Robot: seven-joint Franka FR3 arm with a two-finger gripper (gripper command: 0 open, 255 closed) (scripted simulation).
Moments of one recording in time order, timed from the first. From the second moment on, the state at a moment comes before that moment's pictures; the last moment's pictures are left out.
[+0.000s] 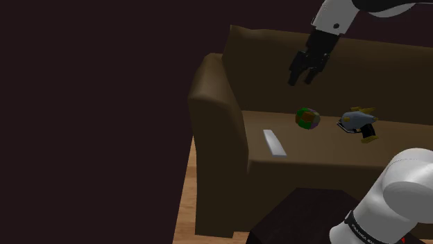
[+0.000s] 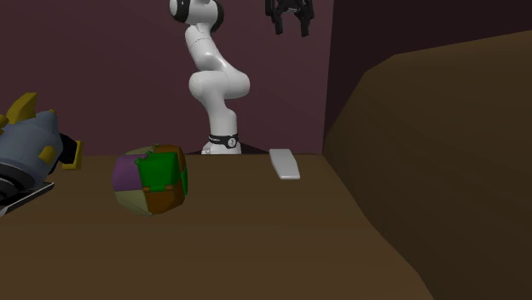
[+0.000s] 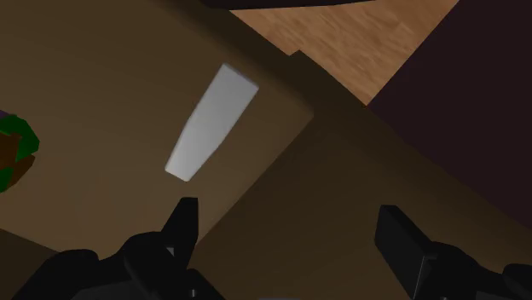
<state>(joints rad) 0.01 -0.75 0.04 -2.26 0.03 1.69 0.13</state>
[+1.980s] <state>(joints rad) -0.20 -0.16 0.04 -2.55 -0.04 2.38 0.52</state>
